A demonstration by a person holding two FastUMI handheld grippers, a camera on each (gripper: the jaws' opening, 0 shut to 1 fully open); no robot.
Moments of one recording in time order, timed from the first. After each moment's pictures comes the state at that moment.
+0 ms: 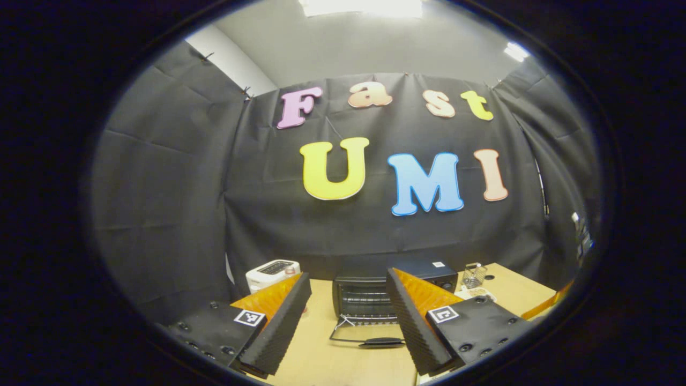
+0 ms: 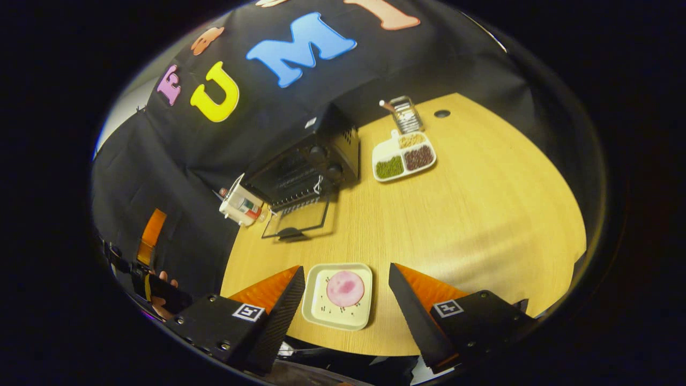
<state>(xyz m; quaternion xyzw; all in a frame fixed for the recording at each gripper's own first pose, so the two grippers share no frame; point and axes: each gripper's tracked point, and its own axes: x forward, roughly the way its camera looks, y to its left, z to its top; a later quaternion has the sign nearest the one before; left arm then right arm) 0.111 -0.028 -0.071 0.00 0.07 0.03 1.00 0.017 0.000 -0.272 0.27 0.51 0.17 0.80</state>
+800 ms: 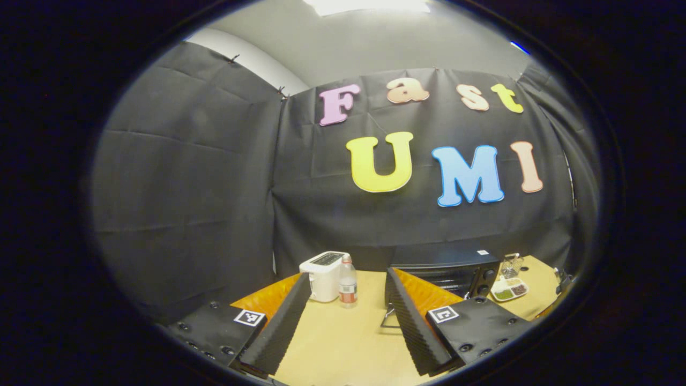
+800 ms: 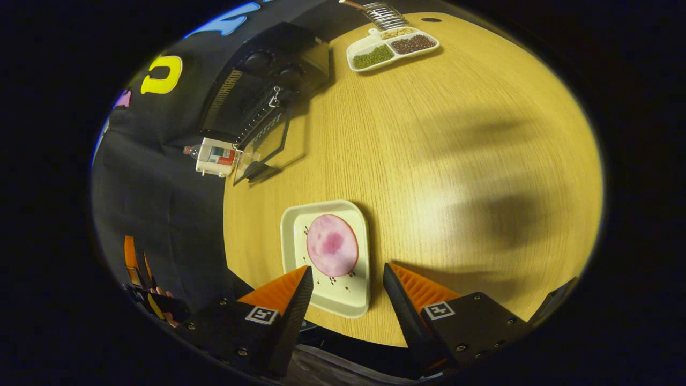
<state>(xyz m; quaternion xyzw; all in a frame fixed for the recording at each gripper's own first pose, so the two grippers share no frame) 0.064 0.054 -0.089 0.01 0.09 0.14 0.99 -0.016 0.039 -0.369 0.28 0.68 0.18 0.65</state>
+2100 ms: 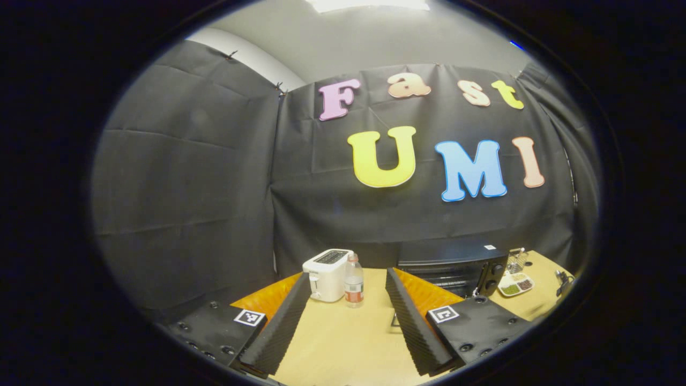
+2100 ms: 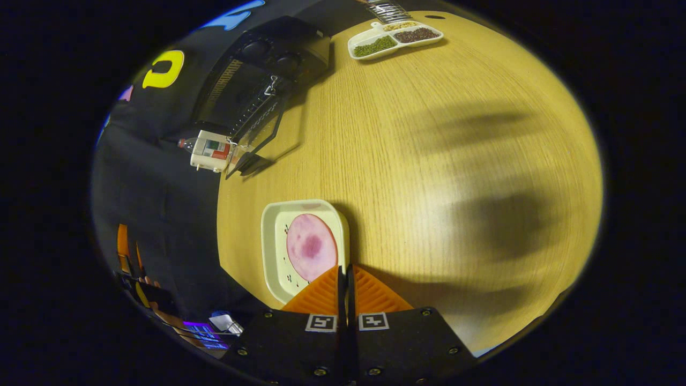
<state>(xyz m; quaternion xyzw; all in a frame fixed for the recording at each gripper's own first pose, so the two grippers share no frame) 0.079 0.077 -0.098 0.02 0.09 0.12 0.99 -0.020 0.057 -0.378 0.30 0.66 0.20 0.66</state>
